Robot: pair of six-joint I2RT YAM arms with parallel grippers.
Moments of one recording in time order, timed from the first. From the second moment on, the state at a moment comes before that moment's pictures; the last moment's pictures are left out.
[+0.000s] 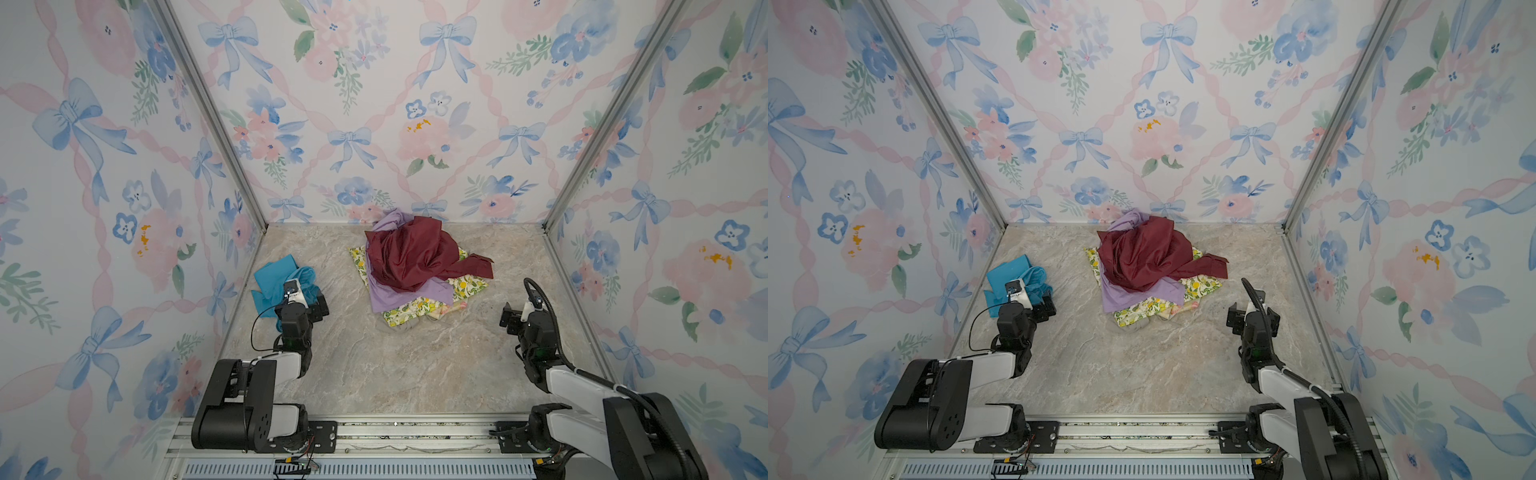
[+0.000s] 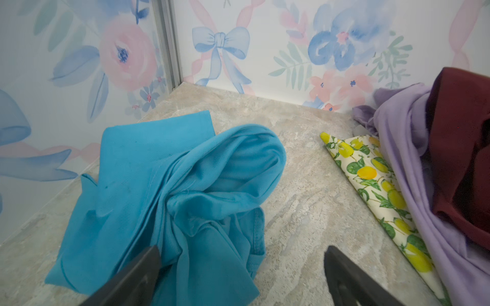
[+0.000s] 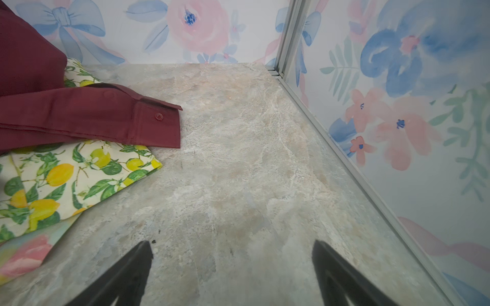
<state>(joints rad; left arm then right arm) -0.03 1.35 0.23 0.86 -0.22 -0.15 0.12 1.20 0.18 0.65 0.35 0.03</state>
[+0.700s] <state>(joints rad) -0.07 1.55 0.16 1.29 -0.20 -0.05 0.05 1.55 0.39 0.90 0.18 0.00</state>
